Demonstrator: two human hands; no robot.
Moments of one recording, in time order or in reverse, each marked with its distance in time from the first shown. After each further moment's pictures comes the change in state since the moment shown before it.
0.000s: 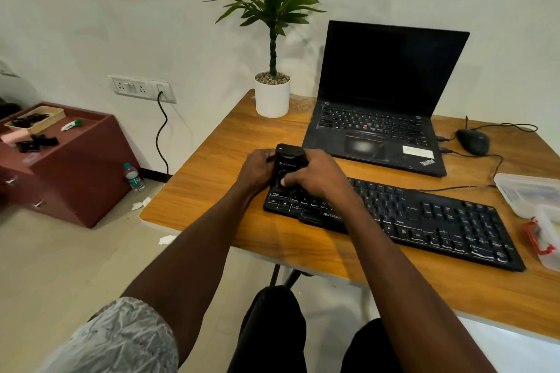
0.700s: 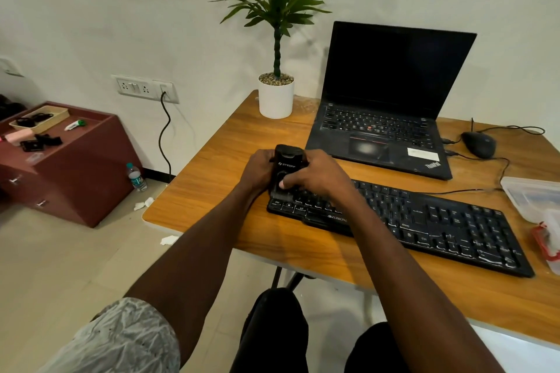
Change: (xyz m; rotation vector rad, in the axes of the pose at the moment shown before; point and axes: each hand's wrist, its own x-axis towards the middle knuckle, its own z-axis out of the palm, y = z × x) left_hand 0.001 -0.001 -0.002 -0.029 0.002 -0.005; right_hand 0.003 -0.004 0.001 0.051 -0.075 -0.004
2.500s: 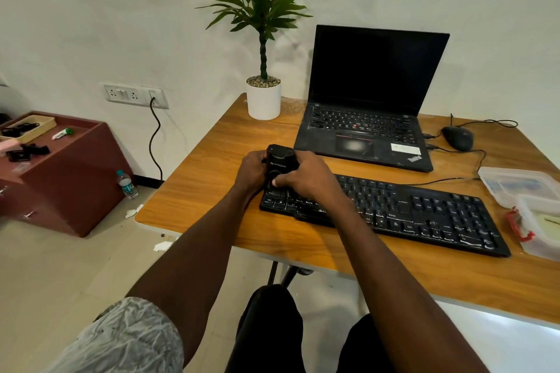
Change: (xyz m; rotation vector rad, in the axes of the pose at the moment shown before) left_hand -0.005 0.001 0.012 0.016 0.057 -0.020; right_hand -0.018 0.001 0.003 -0.065 0.091 -0.018
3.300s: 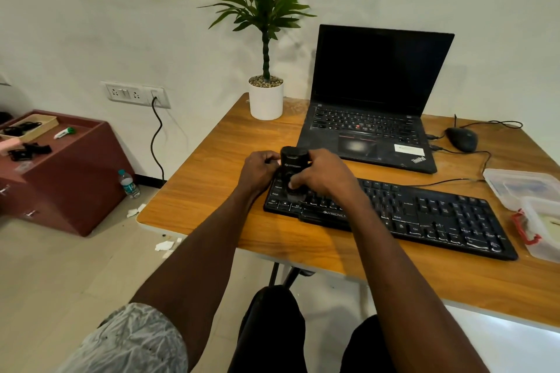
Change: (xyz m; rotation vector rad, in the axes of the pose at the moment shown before) left_hand 0.003 -0.003 0.003 -0.070 0.001 -0.045; right_hand 0.001 0.002 -0.020 -0.065 -0.045 0.087
